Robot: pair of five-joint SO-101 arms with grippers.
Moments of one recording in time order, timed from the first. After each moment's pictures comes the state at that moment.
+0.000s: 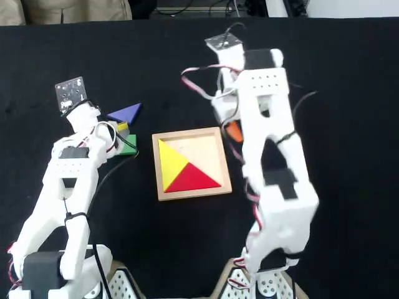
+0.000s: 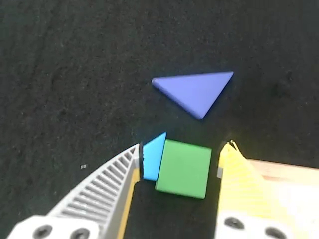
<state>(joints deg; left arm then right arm) -7.7 -20.4 53.2 26.4 13.8 -9.2 21.9 -26.9 99.1 13.8</state>
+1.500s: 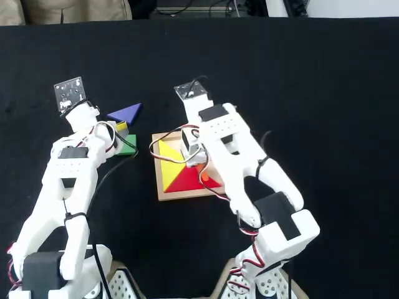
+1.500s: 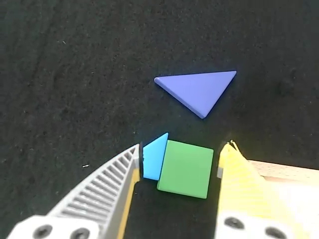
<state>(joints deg) -8.1 -20.4 53.2 26.4 13.8 -23.3 8.0 18.4 68.4 -2.5</state>
